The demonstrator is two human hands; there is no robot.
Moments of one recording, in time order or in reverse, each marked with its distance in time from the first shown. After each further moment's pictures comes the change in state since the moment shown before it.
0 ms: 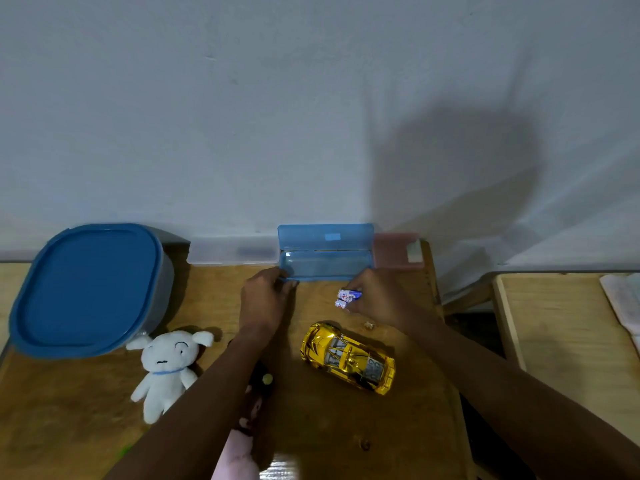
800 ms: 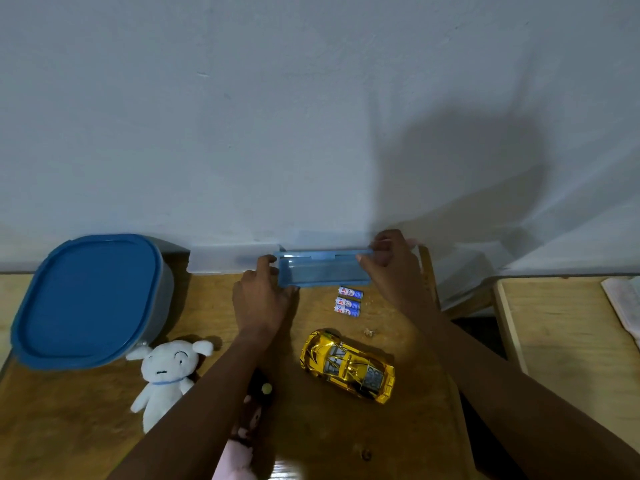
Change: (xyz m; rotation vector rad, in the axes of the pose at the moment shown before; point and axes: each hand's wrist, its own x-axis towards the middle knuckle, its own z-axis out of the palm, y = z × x) left_hand 0.008 0.012 -0.004 0.216 0.066 -0.006; right_hand 0.017 0.014 -0.021 0.478 0.499 0.120
